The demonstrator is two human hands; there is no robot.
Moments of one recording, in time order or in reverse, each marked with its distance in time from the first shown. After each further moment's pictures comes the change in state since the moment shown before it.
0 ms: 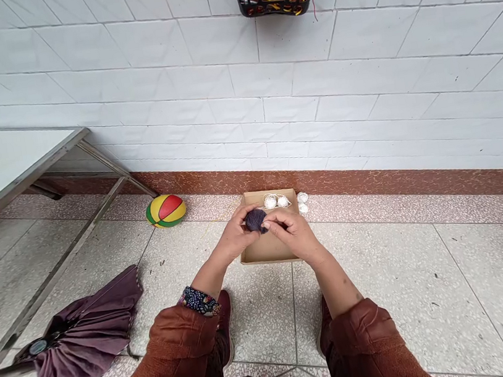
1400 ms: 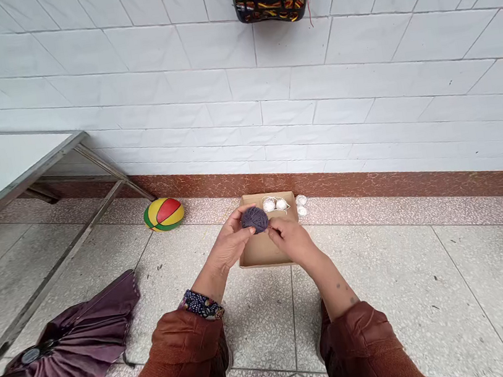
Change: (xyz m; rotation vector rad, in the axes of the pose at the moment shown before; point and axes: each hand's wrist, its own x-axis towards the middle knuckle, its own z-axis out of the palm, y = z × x) left_hand -0.001 0.005 0.006 -0.507 -0.035 0.002; right_hand -0.003 0.034 0.009 -0.242 -0.095 0.126
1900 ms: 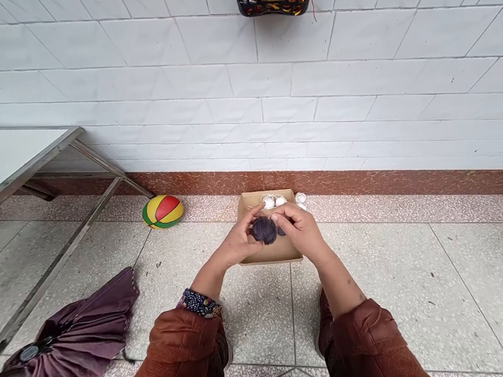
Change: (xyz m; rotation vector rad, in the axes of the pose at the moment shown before) left_hand -0.004 0.002 -0.002 0.491 -0.226 -0.021; right_hand -0.004 -0.025 -0.026 0.277 0.225 -0.093
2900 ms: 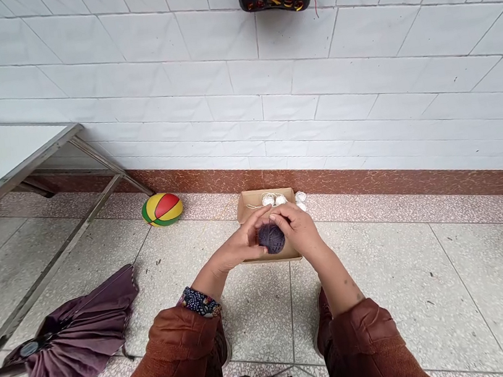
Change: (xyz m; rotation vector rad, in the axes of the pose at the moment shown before) left_hand -0.004 0.005 0.006 -0.318 -0.185 -0.066; right_hand 0.003 0.012 0.004 -0.201 -0.028 -0.014
